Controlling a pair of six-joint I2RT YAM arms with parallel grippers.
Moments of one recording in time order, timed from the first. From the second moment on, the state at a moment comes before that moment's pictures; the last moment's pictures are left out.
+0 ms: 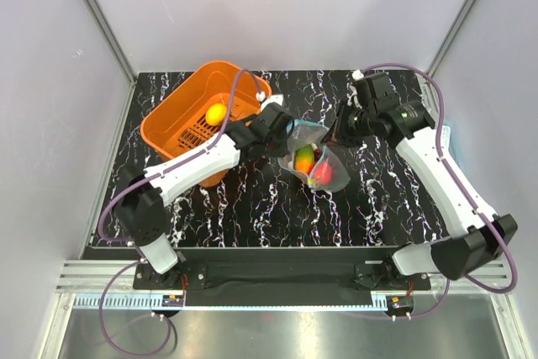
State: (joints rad) left arm -0.83 1.67 1.42 -0.61 -0.23 -0.73; right arm 0.41 1.39 1.54 -0.99 -0.23 0.64
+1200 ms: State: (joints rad) left arm -0.77 1.72 1.58 -0.42 0.25 -0.27; right arm 0.42 1.52 1.70 -1.16 0.08 0.51
